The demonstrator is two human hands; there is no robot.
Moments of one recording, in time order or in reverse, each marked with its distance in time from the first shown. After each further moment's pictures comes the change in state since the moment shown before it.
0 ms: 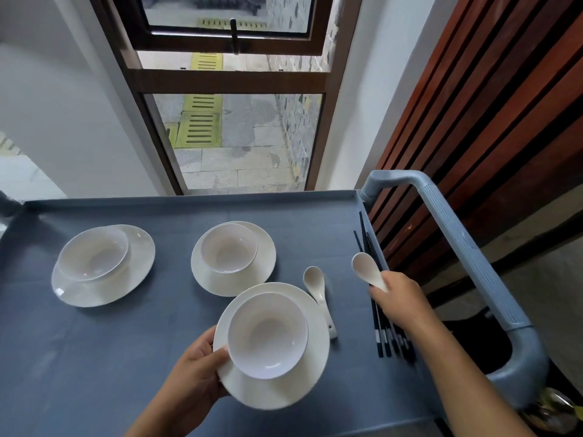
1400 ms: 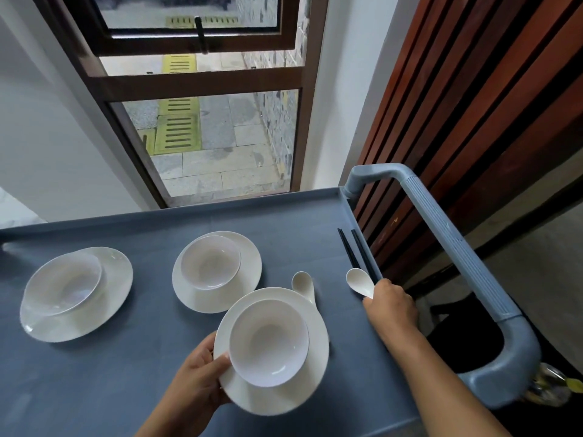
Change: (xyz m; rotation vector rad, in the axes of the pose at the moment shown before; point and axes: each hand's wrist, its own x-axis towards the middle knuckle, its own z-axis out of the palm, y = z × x) left_hand 0.027 0.004 0.007 0.055 -0.006 -0.028; right_hand 0.009 0.009 0.031 -0.277 0.110 0.229
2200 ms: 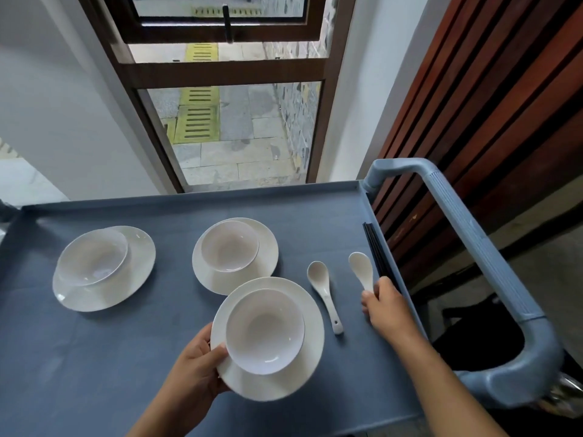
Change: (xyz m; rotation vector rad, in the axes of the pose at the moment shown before) left_hand -0.020 -0.006 -0.018 -0.023 0.084 0.036; right_hand -0.028 -0.014 0.011 0.605 -0.150 -0.033
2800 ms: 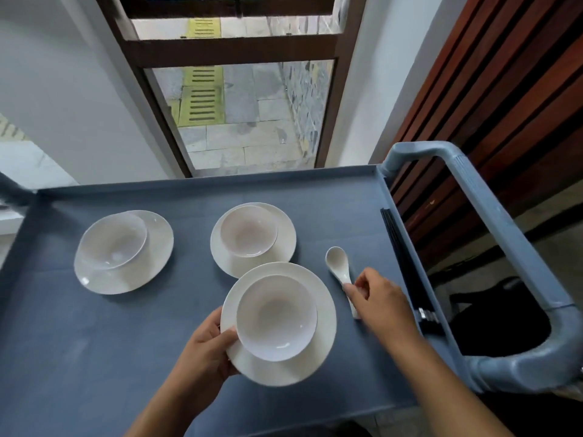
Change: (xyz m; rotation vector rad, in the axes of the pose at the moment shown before) left_hand -0.007 0.011 -0.019 0.015 0.009 -0.015; right_hand -0.038 -0.027 0.027 -0.229 0.007 -0.223
